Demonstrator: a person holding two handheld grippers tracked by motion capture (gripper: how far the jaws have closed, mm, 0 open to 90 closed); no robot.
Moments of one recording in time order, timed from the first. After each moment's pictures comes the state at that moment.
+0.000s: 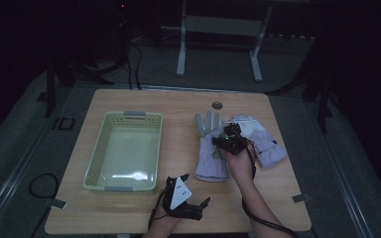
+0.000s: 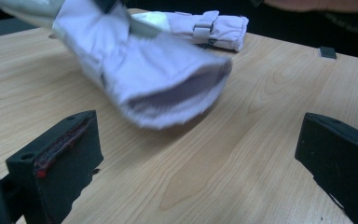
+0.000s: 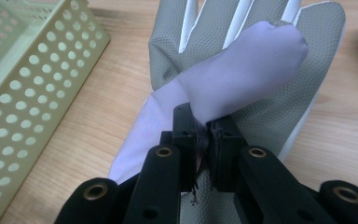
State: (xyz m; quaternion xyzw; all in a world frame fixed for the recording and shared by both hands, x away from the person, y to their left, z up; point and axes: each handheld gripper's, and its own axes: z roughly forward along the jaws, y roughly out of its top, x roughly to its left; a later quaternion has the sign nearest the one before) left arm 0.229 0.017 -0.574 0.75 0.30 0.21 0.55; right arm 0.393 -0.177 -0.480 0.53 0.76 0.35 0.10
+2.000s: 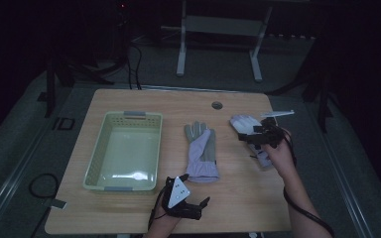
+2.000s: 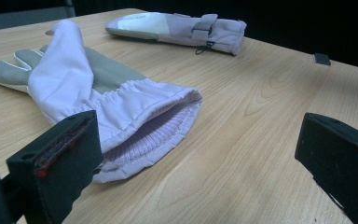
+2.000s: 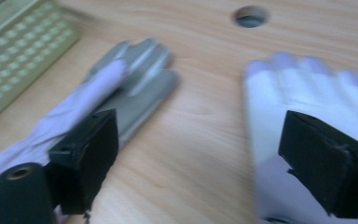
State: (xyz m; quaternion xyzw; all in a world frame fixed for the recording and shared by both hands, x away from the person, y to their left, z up) left arm 0.230 0.020 -0.574 0.75 0.31 0.19 0.56; right arm 0.424 -0.294 -0.464 0.45 0.80 0.38 0.12
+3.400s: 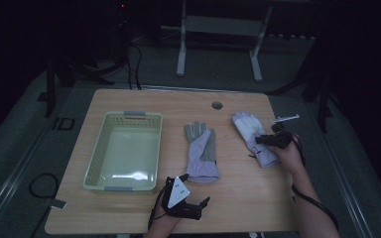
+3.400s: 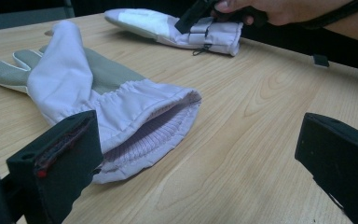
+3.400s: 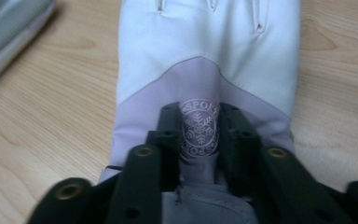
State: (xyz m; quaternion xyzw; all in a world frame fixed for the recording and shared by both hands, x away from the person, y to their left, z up) left arm 0.230 0.020 -0.574 0.75 0.31 0.19 0.56; right arm 0.468 -0.365 -0.530 0.48 0.81 0.31 0.10
